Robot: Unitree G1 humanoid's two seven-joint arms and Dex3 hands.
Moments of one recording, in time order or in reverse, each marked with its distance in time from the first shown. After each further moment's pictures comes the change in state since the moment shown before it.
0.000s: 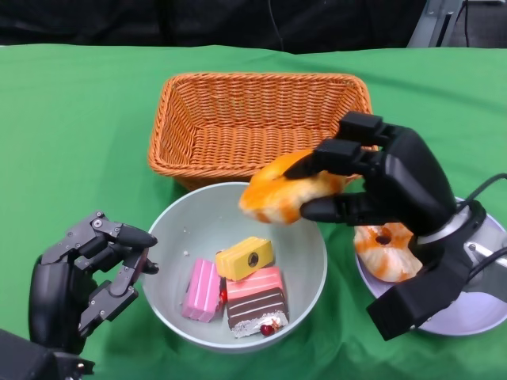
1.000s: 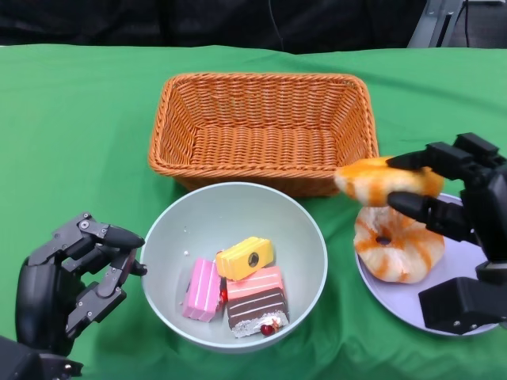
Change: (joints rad) left arm 0.000 0.027 0.011 0.015 -0.038 0.005 -0.017; right arm 0.182 -0.071 -0.187 0.047 0.120 0.073 -0.085
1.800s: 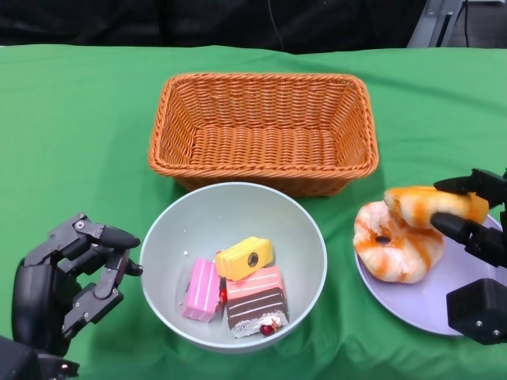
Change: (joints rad) left arm -0.005 0.002 0.012 0.013 0.004 0.001 0.001; right arm 0.059 -0.019 -0.045 0.123 0.077 0.052 0.050
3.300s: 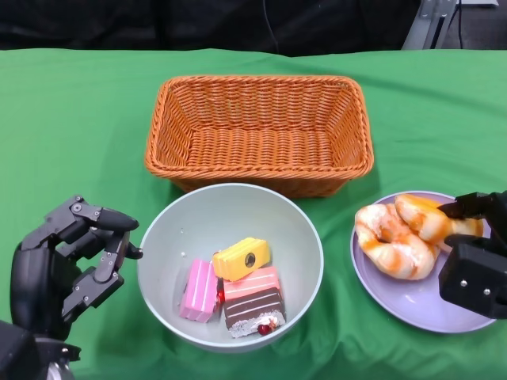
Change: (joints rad) left arm -0.018 -0.011 0.009 -0.072 -0.002 0.067 0.018; right arm 0.117 -0.098 0.024 -0.479 0.084 0.595 0.730
